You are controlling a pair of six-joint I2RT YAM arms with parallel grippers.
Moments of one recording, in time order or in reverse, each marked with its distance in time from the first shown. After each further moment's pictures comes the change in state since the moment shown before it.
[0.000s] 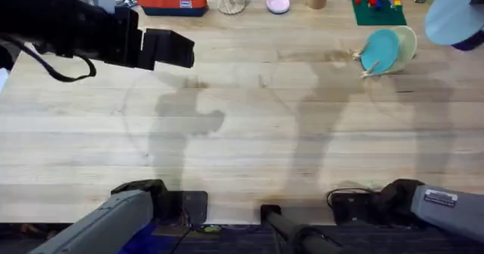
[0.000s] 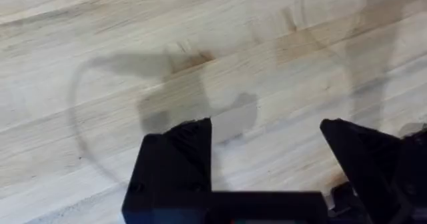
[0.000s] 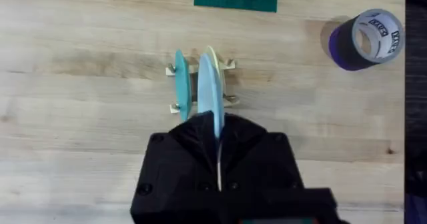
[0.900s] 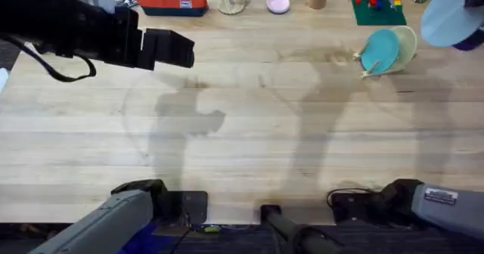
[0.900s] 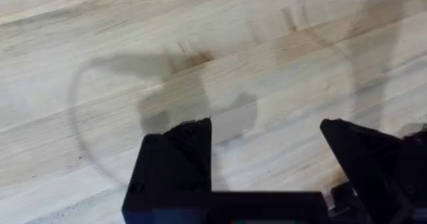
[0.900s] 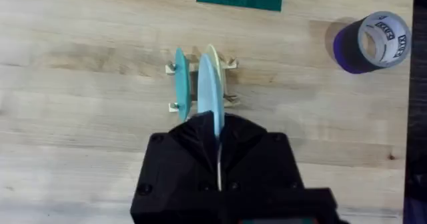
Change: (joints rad) left arm 0.000 0.000 0.000 0.000 0.000 0.000; right arm 0.000 0.030 0.000 0.003 -0.007 -0.031
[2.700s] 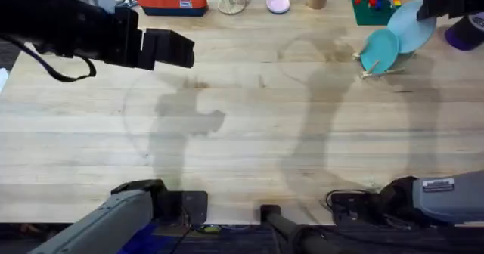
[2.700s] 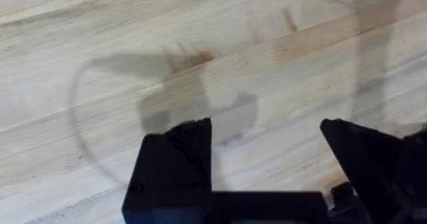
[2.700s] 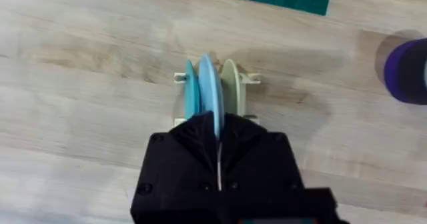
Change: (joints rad) left arm 0.000 0.000 0.000 0.000 0.000 0.000; right arm 0.080 0.225 0.000 0.092 0.003 -0.018
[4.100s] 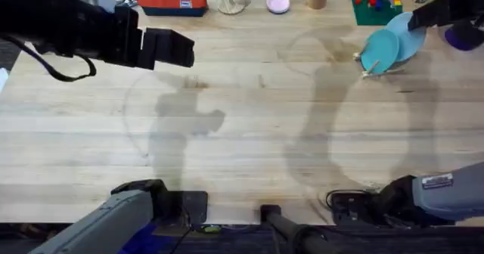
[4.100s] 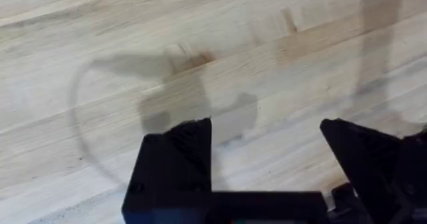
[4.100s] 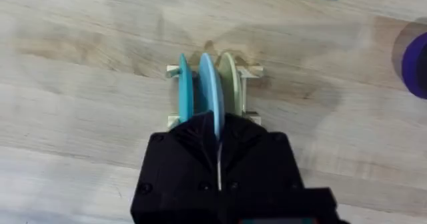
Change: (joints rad) left arm 0.000 0.000 0.000 0.005 0.000 0.000; right arm 0.000 0.080 0.000 0.000 0.021 -0.012
